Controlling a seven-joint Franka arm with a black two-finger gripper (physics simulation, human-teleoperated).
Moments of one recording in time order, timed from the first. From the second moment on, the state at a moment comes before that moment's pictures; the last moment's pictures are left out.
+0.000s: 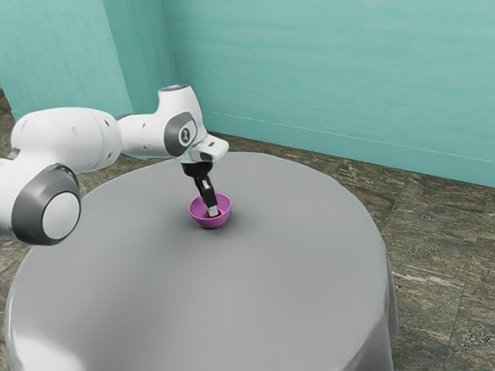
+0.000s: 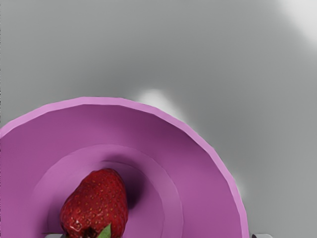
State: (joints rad) arm -0.01 0.75 0.09 -1.32 -0.21 2.04 0.88
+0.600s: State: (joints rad) arm 0.00 0.77 0.09 -1.30 -0.21 2.08 0.89
